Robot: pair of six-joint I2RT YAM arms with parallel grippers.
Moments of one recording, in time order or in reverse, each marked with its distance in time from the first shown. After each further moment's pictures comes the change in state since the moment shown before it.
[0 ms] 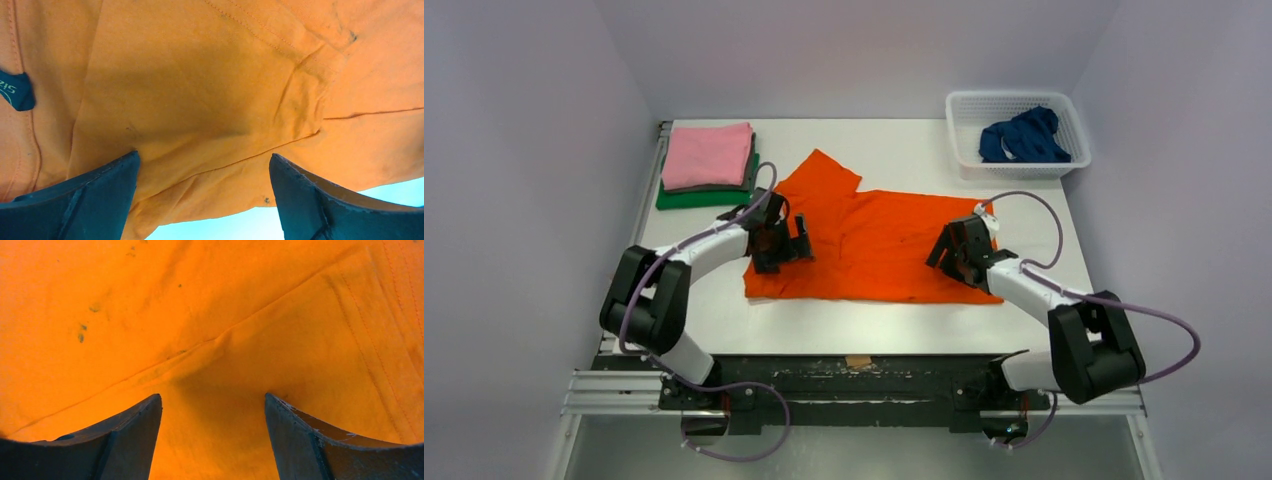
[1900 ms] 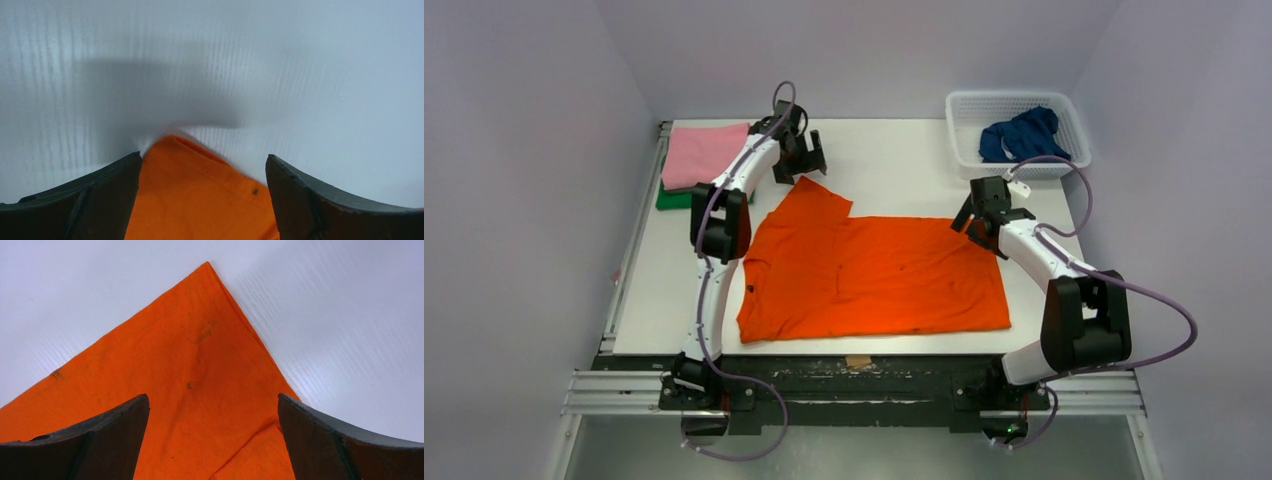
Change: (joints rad) left arm 0.109 0.860 1.311 -0.372 -0.072 0.122; right arm -0.170 0.080 0.280 -0.243 0.198 -0.074
